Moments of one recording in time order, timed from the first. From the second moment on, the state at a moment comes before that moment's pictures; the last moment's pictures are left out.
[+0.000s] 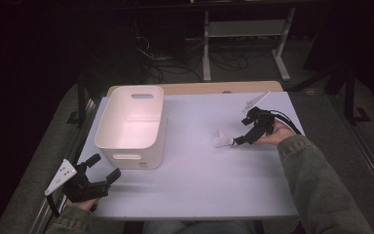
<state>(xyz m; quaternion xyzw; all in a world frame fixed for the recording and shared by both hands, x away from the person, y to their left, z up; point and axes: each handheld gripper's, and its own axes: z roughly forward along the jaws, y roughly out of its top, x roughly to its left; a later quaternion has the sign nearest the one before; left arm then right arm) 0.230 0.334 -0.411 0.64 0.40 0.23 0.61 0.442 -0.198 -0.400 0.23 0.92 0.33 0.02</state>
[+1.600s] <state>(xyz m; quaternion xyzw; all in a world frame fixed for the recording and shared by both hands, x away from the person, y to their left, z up) 0.231 0.333 -0.411 0.64 0.40 0.23 0.61 0.457 -0.176 -0.428 0.13 0.96 0.25 -0.01</state>
